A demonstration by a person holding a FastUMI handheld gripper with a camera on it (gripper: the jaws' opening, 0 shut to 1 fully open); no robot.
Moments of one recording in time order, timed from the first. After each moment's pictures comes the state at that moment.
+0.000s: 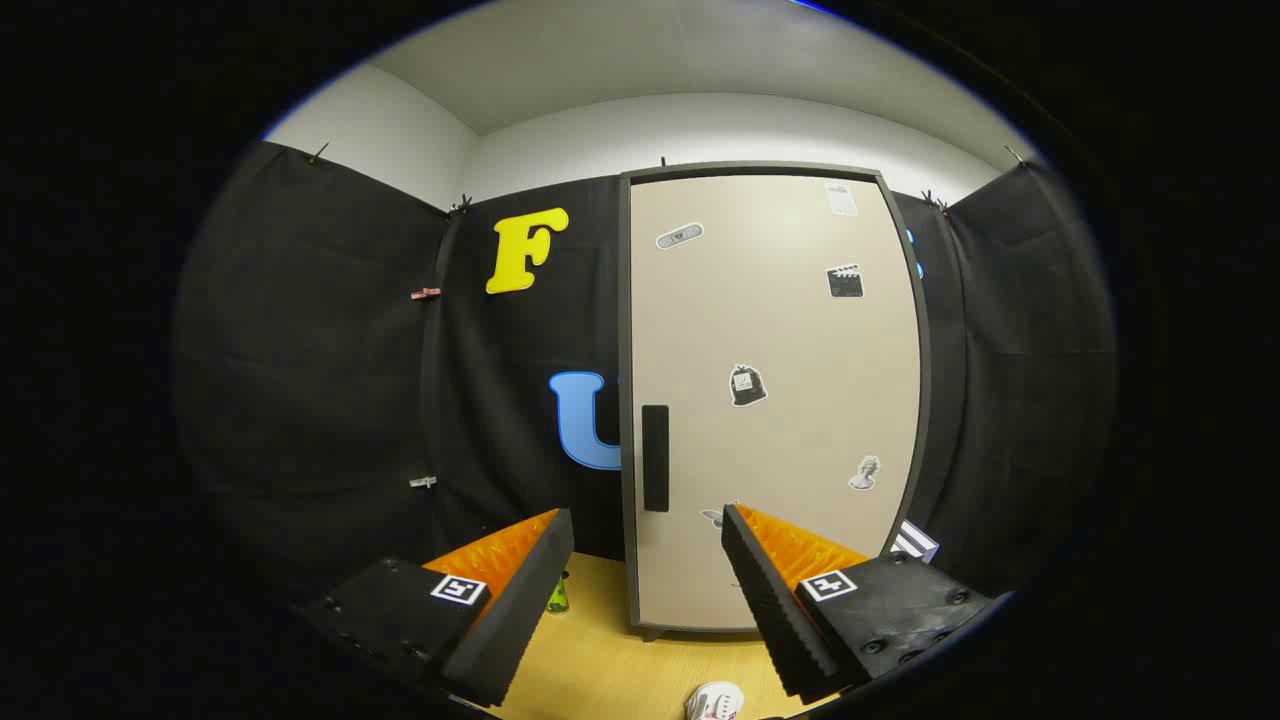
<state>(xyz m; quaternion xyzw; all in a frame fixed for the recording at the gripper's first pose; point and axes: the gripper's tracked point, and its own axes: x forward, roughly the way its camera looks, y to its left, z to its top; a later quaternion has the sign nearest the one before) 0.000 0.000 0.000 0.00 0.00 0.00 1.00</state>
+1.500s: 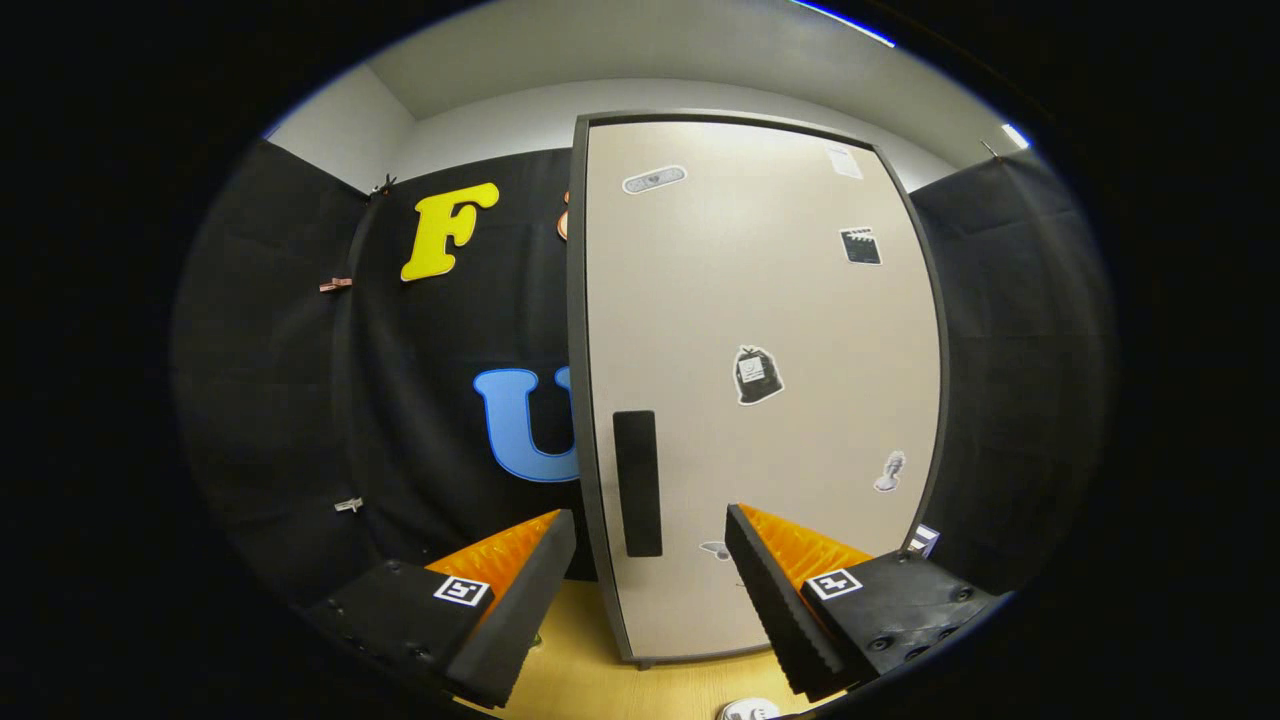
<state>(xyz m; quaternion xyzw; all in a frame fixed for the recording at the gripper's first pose) 0.136 0.001 -0.019 0.01 0.01 -0.11 0.99</state>
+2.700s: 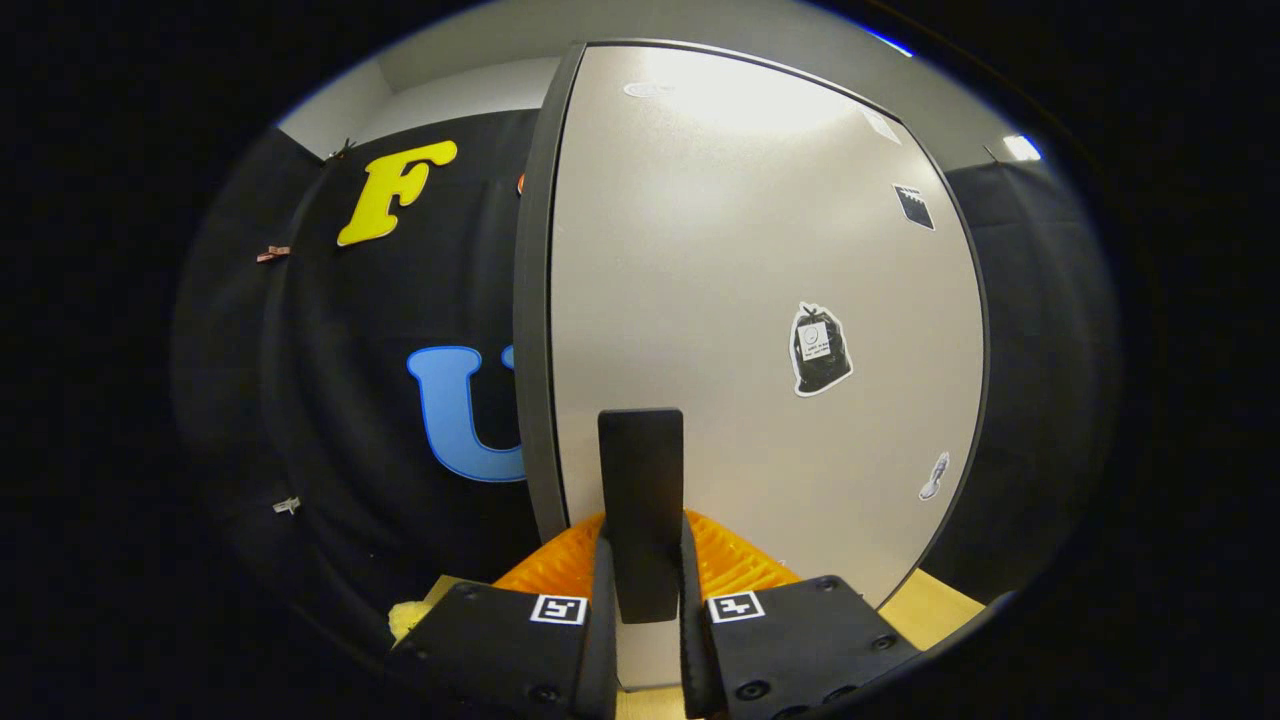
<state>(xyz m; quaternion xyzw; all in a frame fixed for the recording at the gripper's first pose) 0.224 -0.025 -0.047 -0.01 0.04 -0.19 0.98</state>
